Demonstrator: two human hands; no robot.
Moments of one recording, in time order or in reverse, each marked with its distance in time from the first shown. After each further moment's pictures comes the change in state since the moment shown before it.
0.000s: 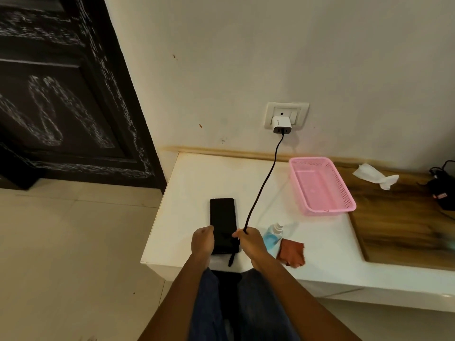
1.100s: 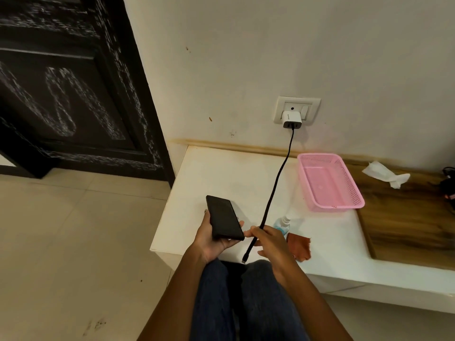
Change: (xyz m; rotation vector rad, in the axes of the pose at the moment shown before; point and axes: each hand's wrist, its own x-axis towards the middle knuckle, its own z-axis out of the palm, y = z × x) left_hand -0.030 0.009 -0.025 -0.819 -0.605 -0.336; right_hand -0.069 0.006 -0.035 0.292 -0.067 -0.186
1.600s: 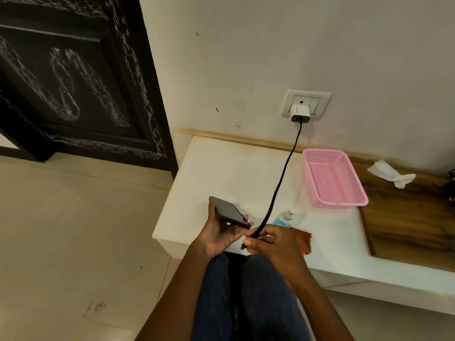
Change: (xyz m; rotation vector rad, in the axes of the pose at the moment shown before) left_hand -0.009 -0.012 0.000 -0.090 -0.181 0.019; right_hand -0.032 0.001 -0.011 -0.017 -0.147 -0.264
